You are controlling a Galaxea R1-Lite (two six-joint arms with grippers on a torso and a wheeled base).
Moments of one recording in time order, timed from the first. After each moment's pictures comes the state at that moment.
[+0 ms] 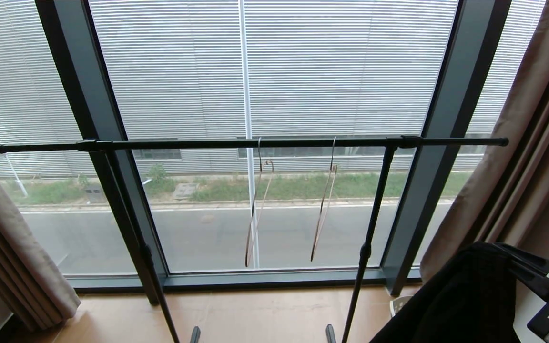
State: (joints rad) left arm 0.00 0.01 -0.01 0.03 -0.11 0.10; right arm 0.55 1.00 -0.28 -0.50 -0.32 -0.73
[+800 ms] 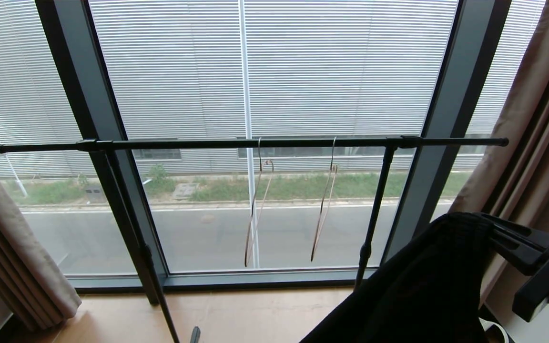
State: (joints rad) left arm 0.00 0.07 -0.21 0.20 -0.13 0.17; right arm 0.67 1.08 -0.38 -0.60 -0.31 -0.50
